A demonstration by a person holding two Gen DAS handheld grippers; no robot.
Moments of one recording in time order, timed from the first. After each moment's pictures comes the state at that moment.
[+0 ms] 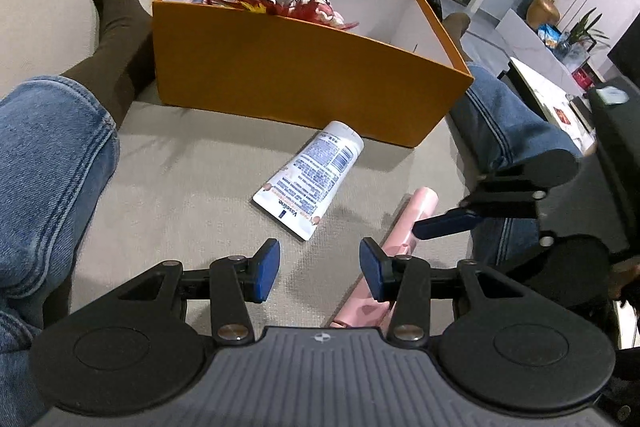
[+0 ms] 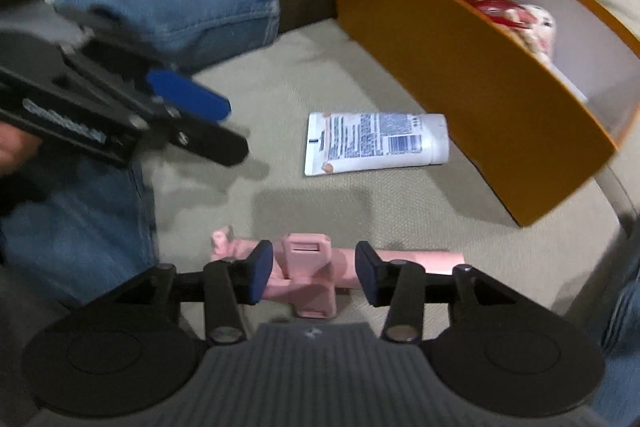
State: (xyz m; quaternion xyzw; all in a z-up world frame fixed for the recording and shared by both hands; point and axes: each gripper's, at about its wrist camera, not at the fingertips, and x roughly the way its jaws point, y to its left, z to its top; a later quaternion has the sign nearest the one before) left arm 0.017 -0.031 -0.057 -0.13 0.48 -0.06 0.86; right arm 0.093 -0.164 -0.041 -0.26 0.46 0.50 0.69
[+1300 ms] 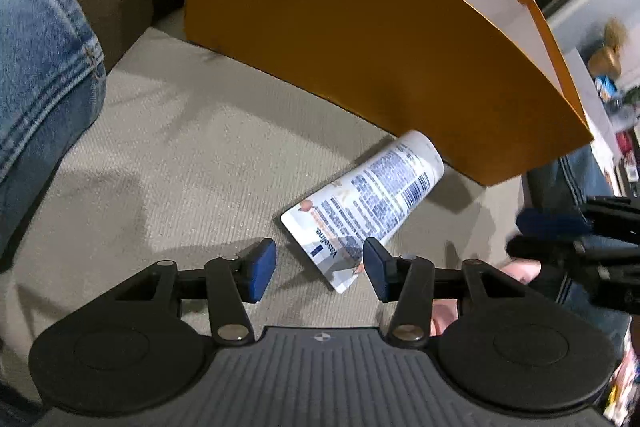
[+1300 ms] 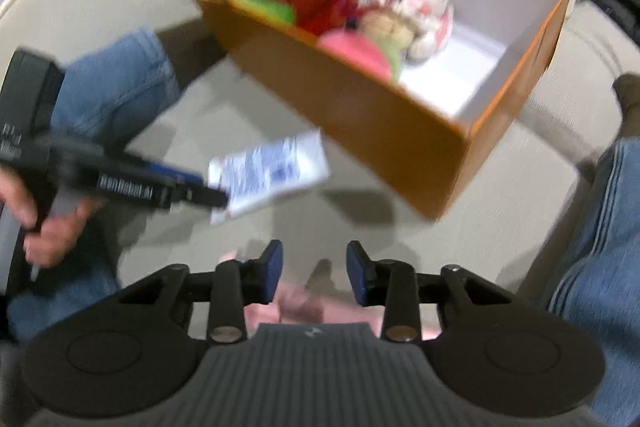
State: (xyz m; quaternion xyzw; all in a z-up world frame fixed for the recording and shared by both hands) left arm 0.077 -0.010 -0.126 -0.24 0.53 0.02 0.81; right arm 0.167 -0.199 -0.025 -0.13 0.49 0.41 0.76
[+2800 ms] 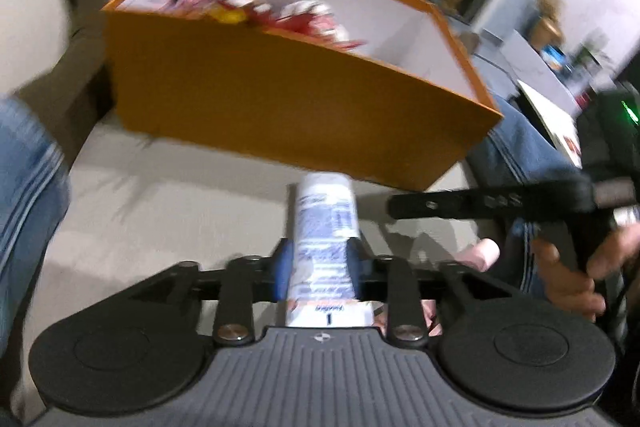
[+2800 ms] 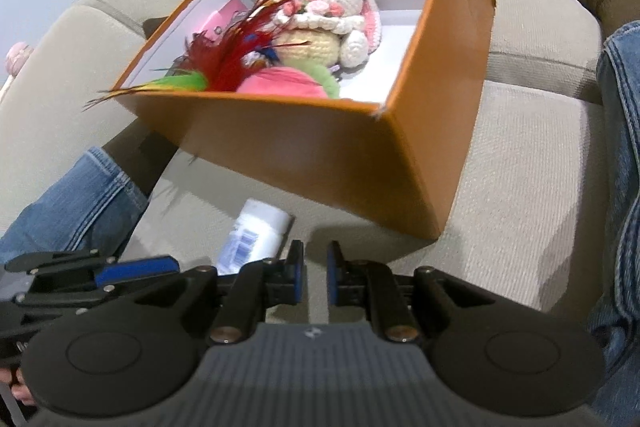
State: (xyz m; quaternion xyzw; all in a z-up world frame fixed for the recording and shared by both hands) left arm 0.068 -0.030 -0.096 -0.16 0.47 -0.05 0.87; right arm 0.196 -0.214 -0.067 0.06 0.52 0.36 0.77
